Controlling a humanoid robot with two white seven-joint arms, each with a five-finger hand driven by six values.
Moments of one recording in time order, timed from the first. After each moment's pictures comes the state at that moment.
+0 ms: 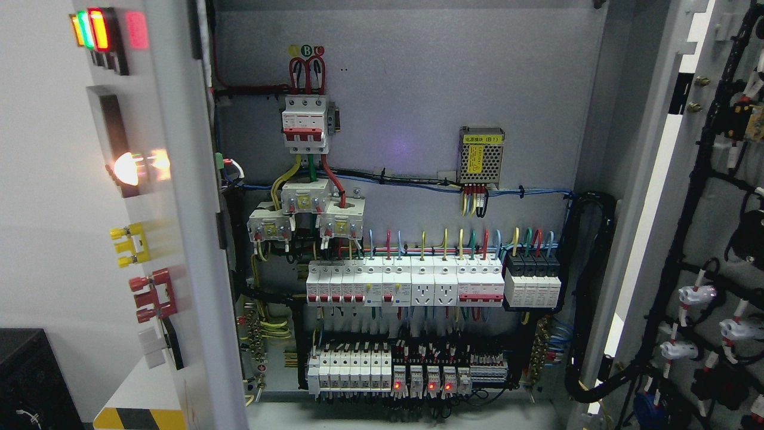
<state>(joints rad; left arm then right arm) 0.05 -0.10 -0.21 0.00 0.26 -0.19 -0.09 -0.42 -0.04 0.56 -1.76 -0.59 0.33 0.76</state>
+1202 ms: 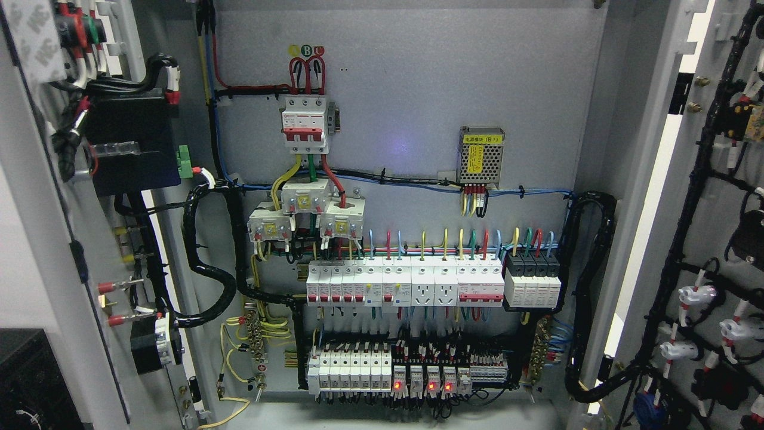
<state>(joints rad) 0.05 -0.10 -0.21 0.00 0.26 -0.19 -0.10 -0.45 0.10 0.63 -1.72 -0.49 0.37 0.75</state>
